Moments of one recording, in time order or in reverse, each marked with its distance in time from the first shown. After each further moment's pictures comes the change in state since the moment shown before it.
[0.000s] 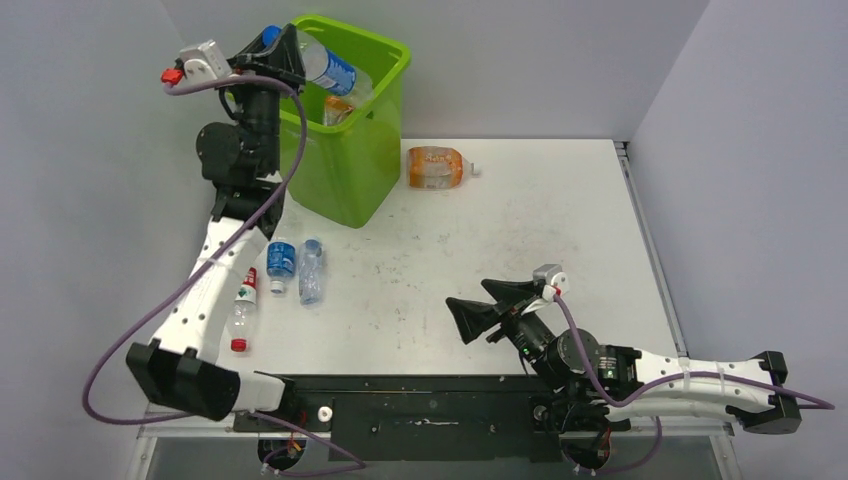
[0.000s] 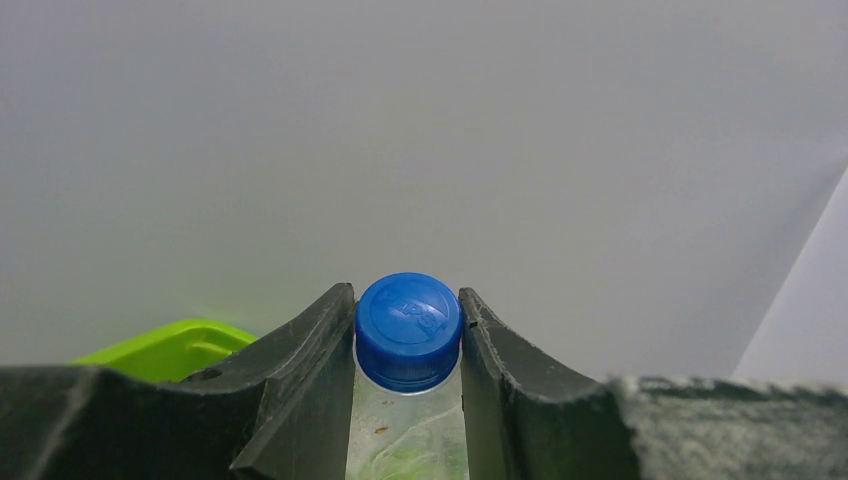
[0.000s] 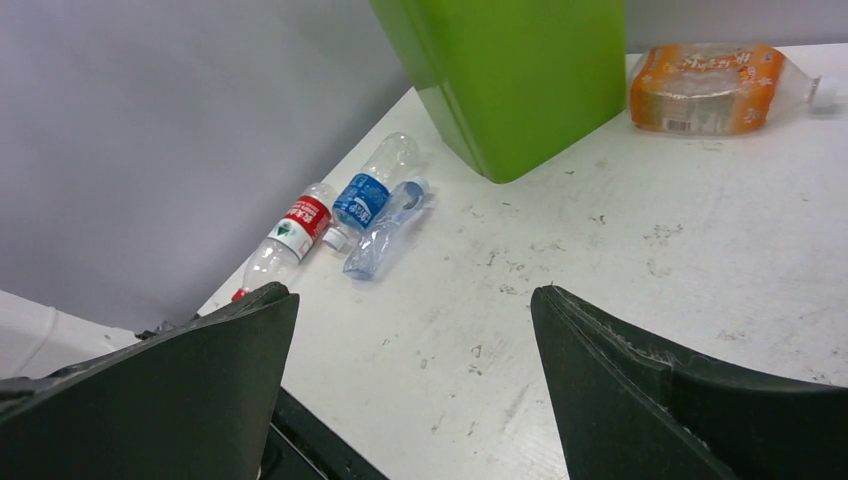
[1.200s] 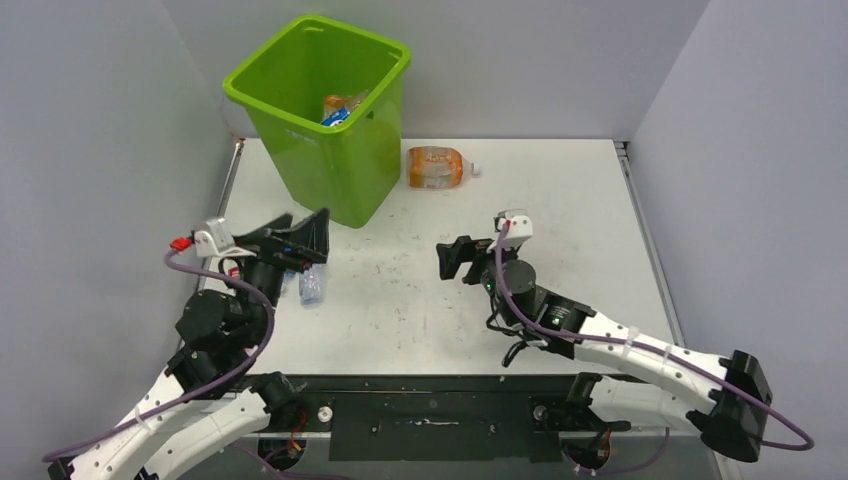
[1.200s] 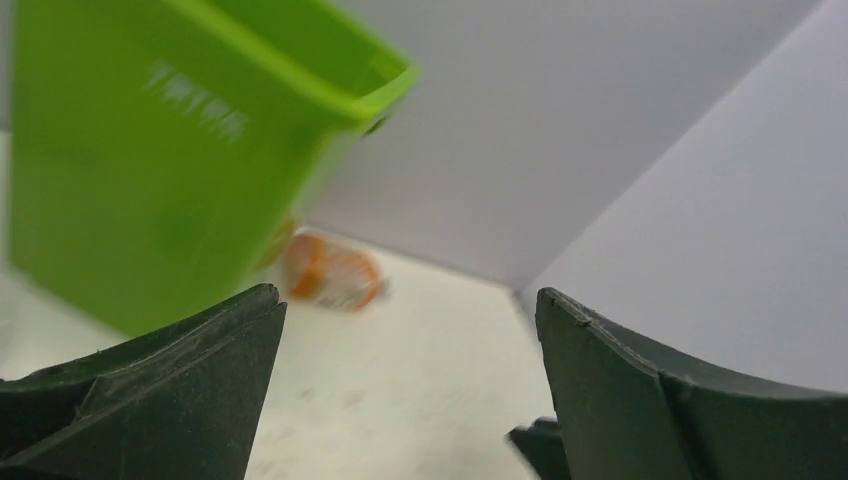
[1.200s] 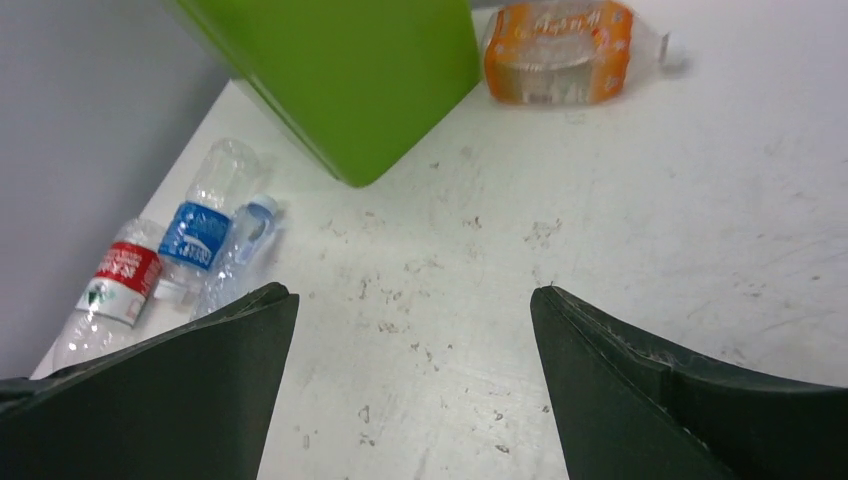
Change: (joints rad) left arm -0.569 -0.744 -0.593 -0.389 -0.394 -0.073; right arm -0.404 0.359 0.179 -0.045 -0.126 0.081
